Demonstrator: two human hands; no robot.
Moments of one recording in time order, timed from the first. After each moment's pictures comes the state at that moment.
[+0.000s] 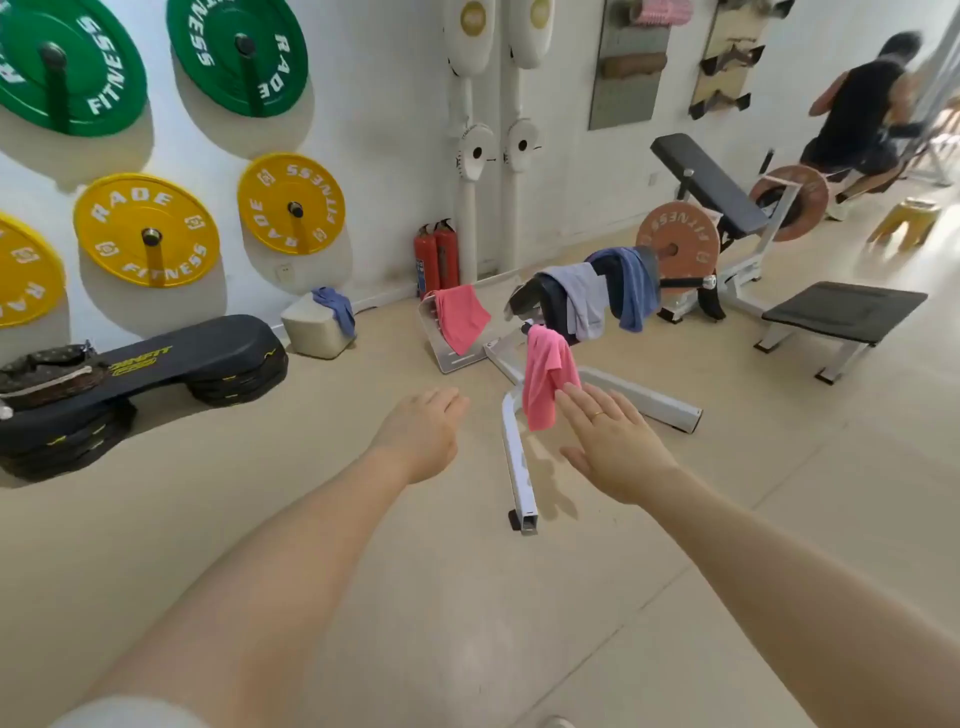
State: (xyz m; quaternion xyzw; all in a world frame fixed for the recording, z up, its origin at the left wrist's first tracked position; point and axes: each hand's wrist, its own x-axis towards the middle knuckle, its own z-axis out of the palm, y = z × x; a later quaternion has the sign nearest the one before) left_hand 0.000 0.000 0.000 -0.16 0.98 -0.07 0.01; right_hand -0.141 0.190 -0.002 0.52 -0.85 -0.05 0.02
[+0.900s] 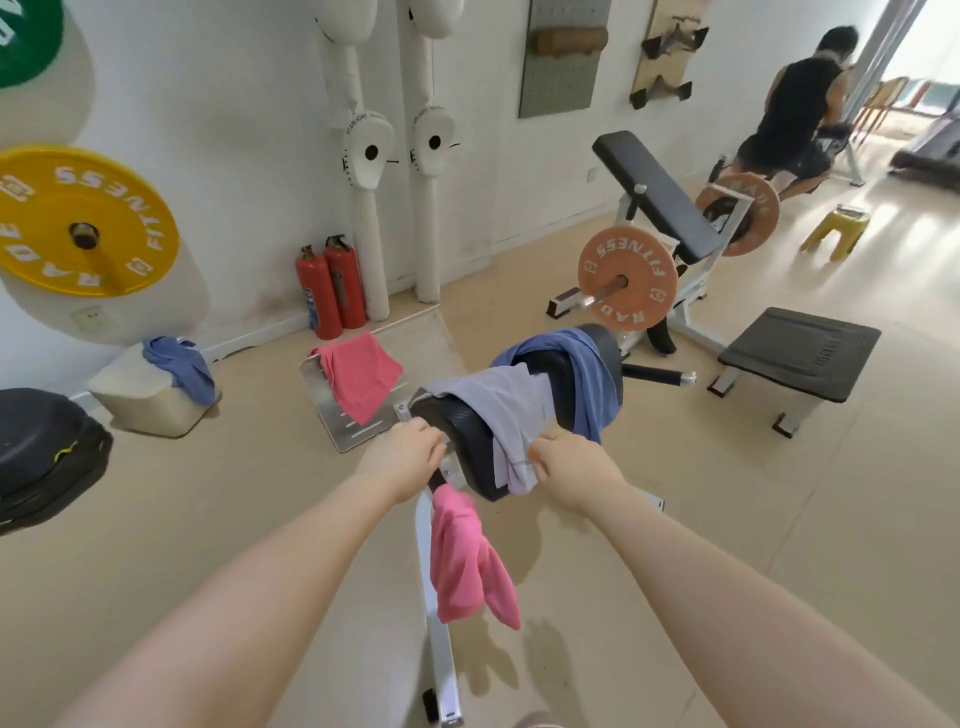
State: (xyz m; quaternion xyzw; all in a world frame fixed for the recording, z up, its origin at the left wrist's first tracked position) left_hand -0.520 -0.258 -0.045 -0.18 0.97 0.12 0.05; right_hand -0.621 -0.075 -0.019 0.40 -0.91 0.02 -0.12
